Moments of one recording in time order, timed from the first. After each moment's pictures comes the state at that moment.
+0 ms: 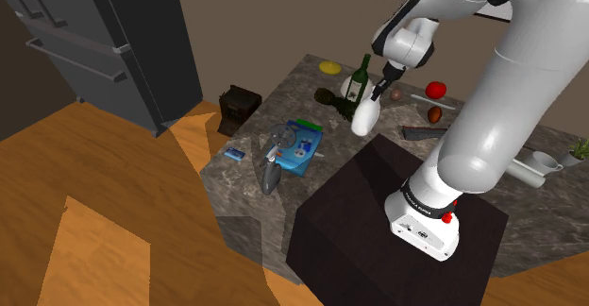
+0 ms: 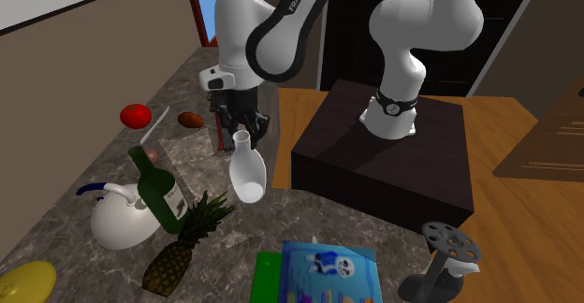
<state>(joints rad) 0.09 0.15 -0.85 -2.51 0.50 2.67 -1.24</state>
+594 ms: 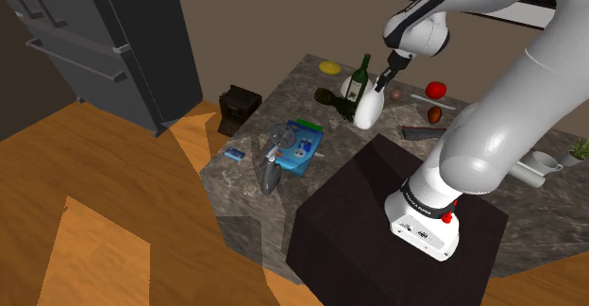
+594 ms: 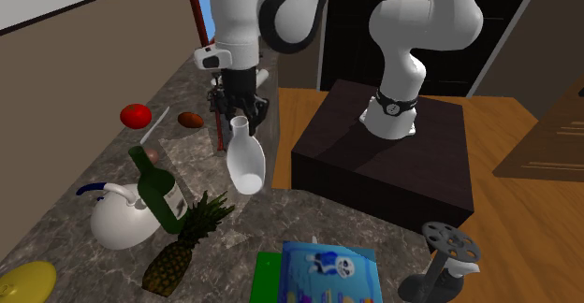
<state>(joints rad) 0.13 -0.04 -0.93 -2.52 0.16 2.60 -0.98</state>
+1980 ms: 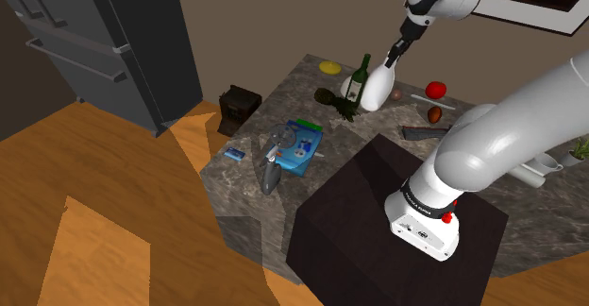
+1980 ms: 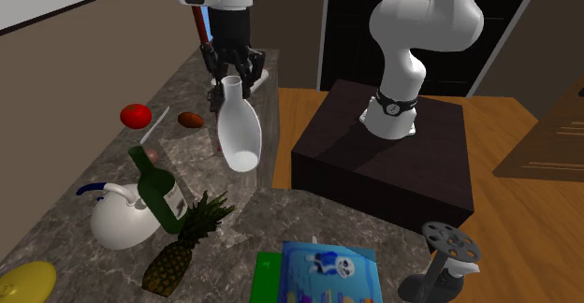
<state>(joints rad) 0.01 -0.32 -0.80 -2.41 -0.16 2.29 -0.72</state>
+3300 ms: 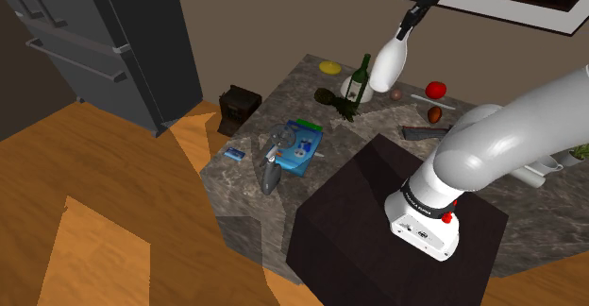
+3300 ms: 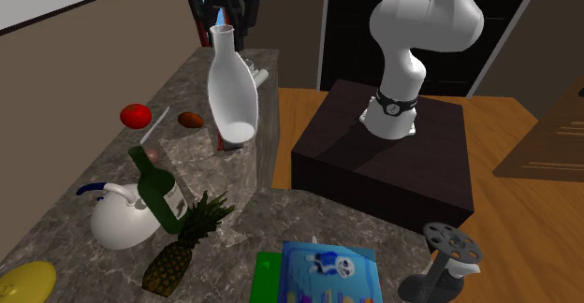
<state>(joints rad) -0.01 -0.42 -0.71 -2.21 -0.19 2.00 -0.67</state>
